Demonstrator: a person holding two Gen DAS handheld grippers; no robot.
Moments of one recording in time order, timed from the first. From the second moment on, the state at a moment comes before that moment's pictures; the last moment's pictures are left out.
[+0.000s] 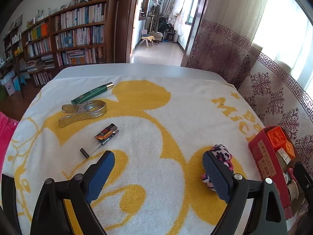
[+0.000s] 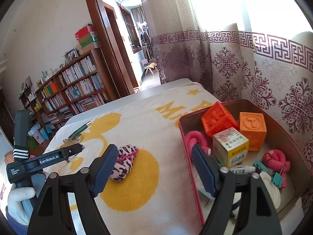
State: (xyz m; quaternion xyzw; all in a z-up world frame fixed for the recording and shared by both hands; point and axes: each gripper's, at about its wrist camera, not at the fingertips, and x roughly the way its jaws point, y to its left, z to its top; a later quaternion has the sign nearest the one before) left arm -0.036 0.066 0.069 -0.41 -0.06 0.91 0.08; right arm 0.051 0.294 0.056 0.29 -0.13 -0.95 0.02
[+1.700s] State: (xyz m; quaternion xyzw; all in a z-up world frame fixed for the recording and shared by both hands) left arm -0.054 -0.116 0.008 -0.45 -0.19 0.87 -0.09; right arm -0.131 0.027 -0.037 0.41 0.20 -0.81 0.36
